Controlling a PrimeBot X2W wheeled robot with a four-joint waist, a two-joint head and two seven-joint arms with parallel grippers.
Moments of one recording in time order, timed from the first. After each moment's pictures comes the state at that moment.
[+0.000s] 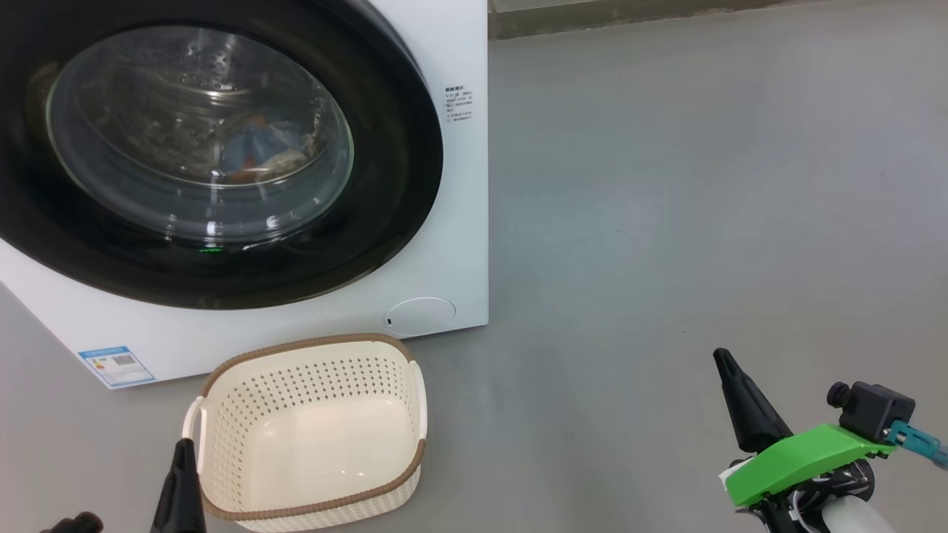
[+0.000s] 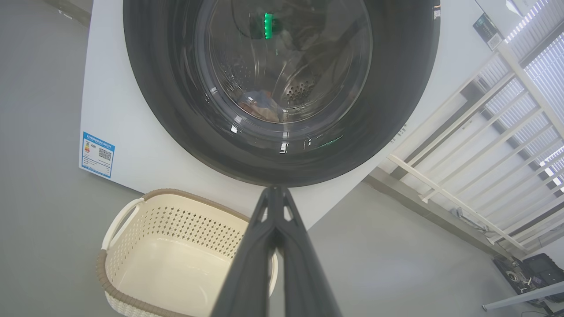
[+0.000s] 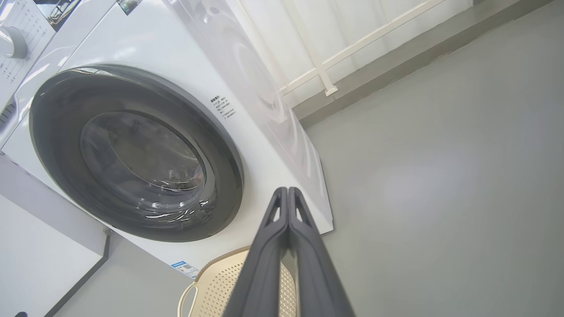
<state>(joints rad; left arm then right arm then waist) -0.01 0.10 0.01 0.30 -0.75 -0.13 -0.17 -0.13 -0.19 0.24 0.33 0.83 0.13 -0.18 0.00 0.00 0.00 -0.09</state>
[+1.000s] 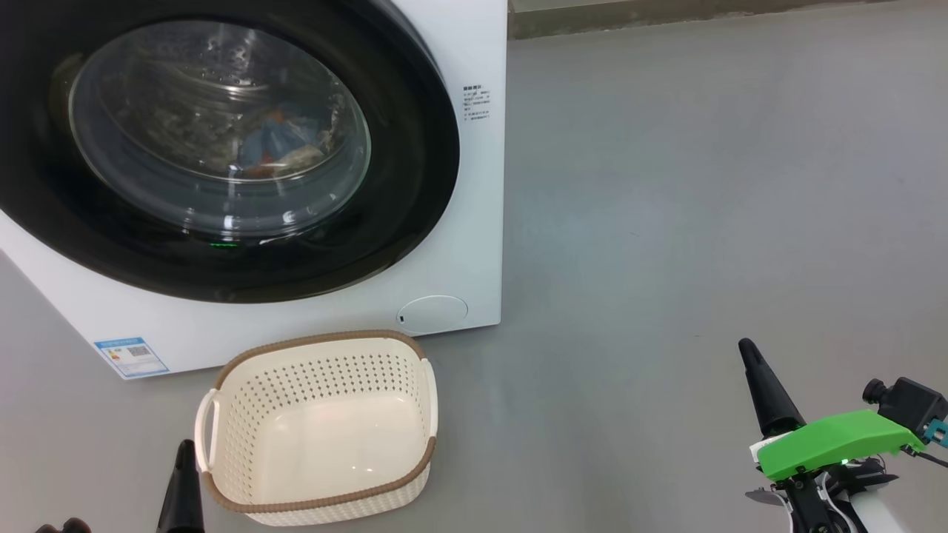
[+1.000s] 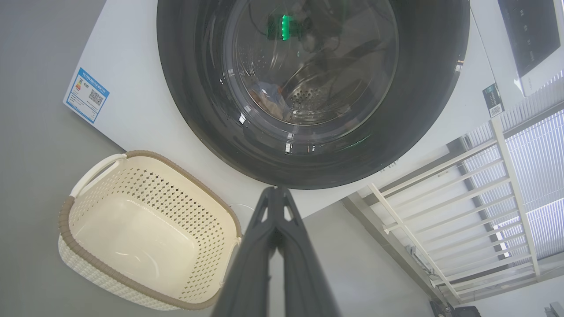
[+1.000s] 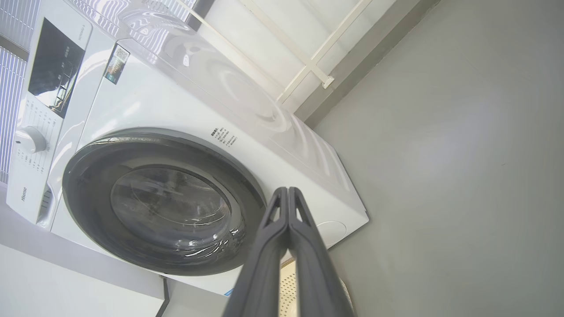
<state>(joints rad) -0.02 0.08 0.04 0.30 -1.02 -0.13 -0.08 -0.13 -0.15 0.13 0.31 1.08 0.13 -0.09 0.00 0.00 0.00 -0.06</state>
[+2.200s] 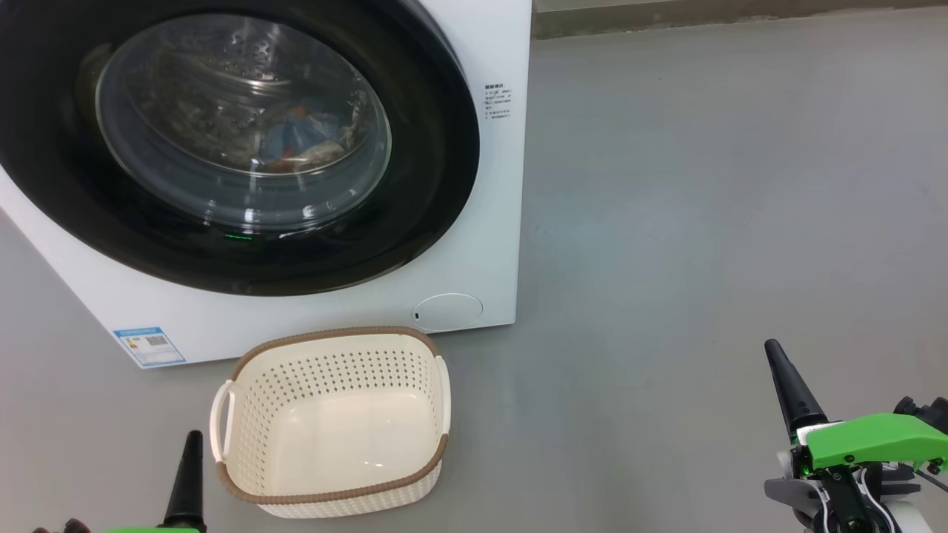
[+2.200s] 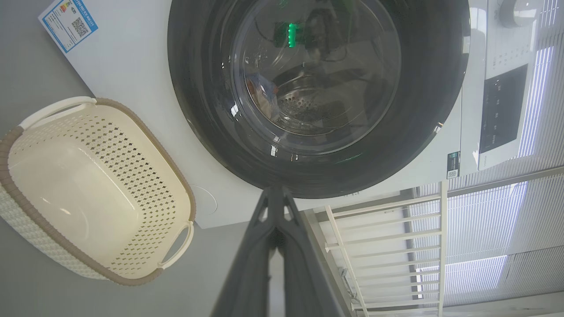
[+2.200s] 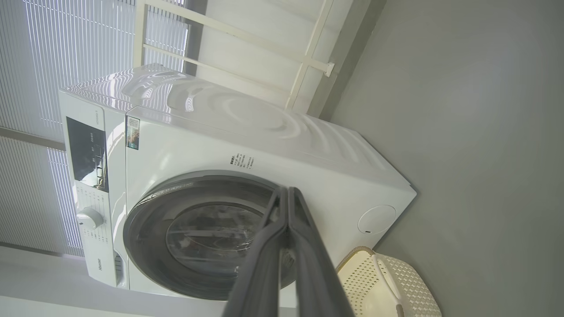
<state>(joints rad) -0.05 0.06 0.06 0.29 -1.34 -0.13 0.02 -0.11 -0.10 -0.01 0.29 1.38 0.13 0.01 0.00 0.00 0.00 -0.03</state>
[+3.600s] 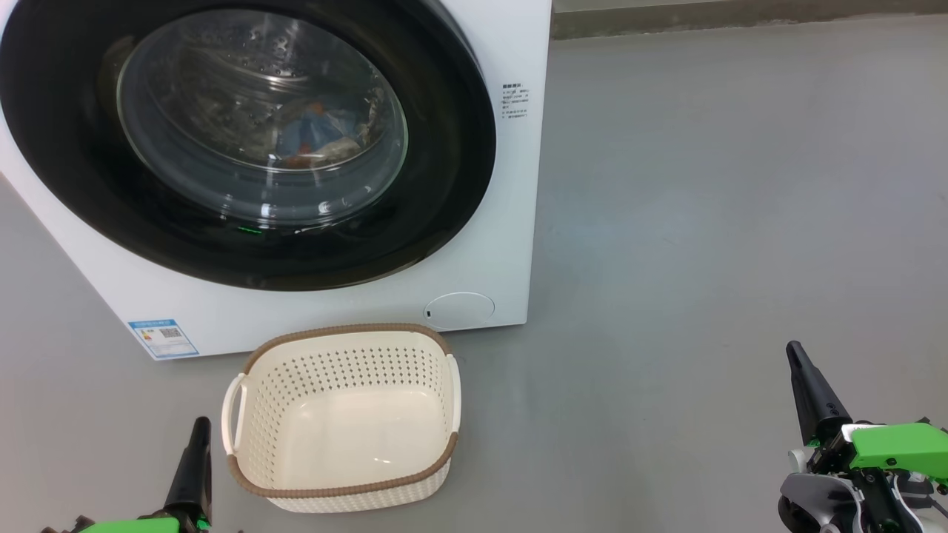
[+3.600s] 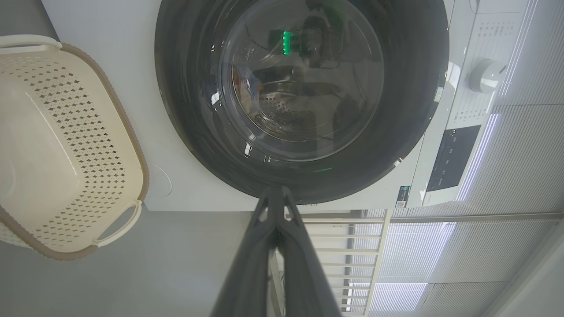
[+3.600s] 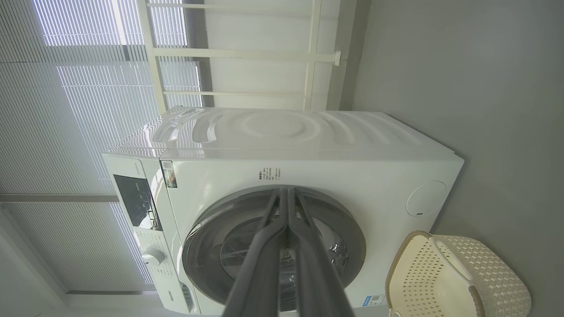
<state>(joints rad) -0.07 0.04 0.08 0.28 -1.60 -0.13 0.11 -0.10 -0.05 -0.12 0.27 1.61 0.13 0.10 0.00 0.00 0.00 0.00</state>
